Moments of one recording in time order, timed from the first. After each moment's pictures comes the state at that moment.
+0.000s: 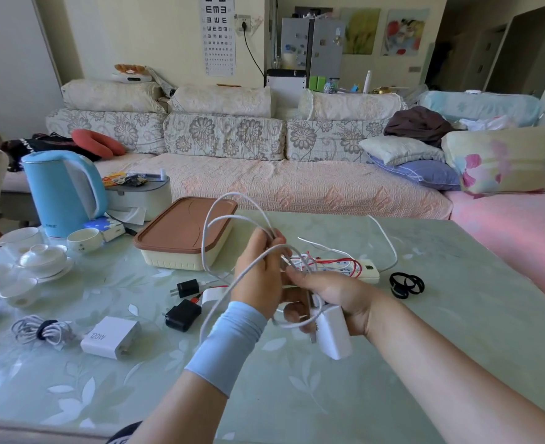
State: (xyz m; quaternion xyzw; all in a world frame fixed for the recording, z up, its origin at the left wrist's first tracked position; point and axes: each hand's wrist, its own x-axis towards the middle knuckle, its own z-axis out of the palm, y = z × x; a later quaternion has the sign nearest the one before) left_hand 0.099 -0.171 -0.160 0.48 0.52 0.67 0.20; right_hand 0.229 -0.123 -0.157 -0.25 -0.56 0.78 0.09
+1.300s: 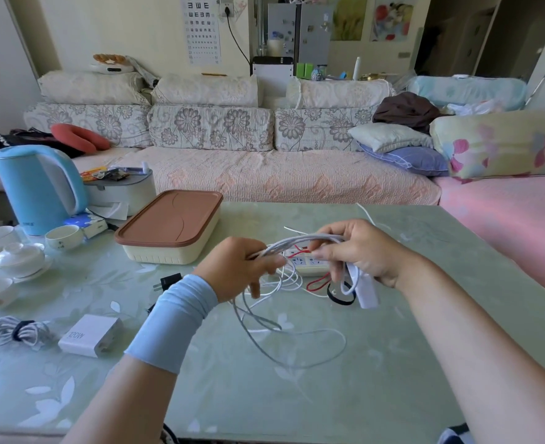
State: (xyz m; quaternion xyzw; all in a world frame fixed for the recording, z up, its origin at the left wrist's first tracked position) left_hand 0.071 -0.177 -0.140 0.66 0.62 0.36 0.23; right_hand 0.286 -0.085 -0.126 -0.29 -0.76 0.52 0.25
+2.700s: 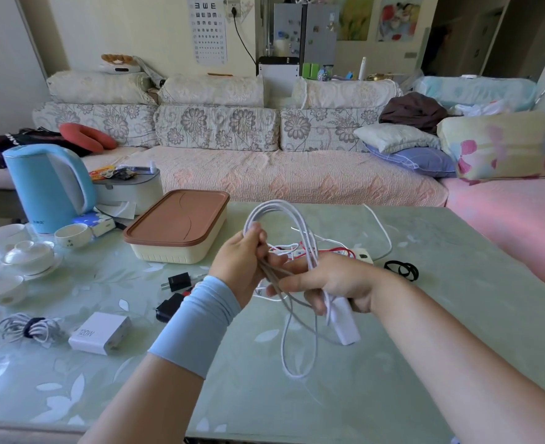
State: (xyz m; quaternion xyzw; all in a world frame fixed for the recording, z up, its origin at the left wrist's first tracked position) left_hand 0.086 -0.168 -0.147 0.33 0.43 0.66 0.51; right_hand 0.245 -0.124 -0.132 -0.32 -0.71 0.62 0.11
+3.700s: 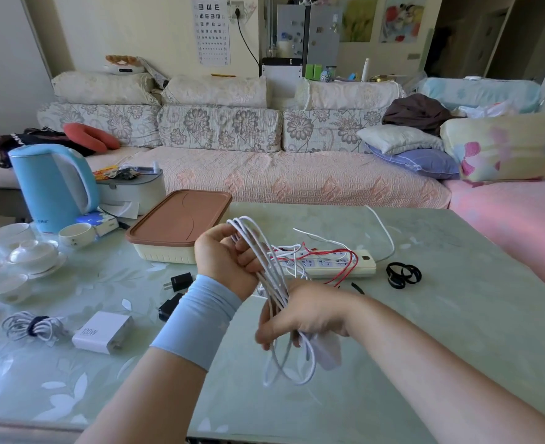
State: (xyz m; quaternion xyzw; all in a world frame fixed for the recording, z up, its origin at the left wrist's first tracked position) left_hand 0.069 -0.166 -0.148 0.16 0.24 0.73 0.61; right_hand 0.220 -0.154 -0.148 -0.33 -0.81 0.48 -0.01
